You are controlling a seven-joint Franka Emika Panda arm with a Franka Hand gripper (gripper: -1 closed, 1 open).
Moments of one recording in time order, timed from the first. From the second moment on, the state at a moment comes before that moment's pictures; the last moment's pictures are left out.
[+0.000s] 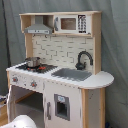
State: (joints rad) arm -0.61 -1.47 1.75 -2.01 -0.13 2.10 1.04
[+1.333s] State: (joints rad) arm -0.63 -1.47 1.67 -1.86 -0.15 2.03 0.76
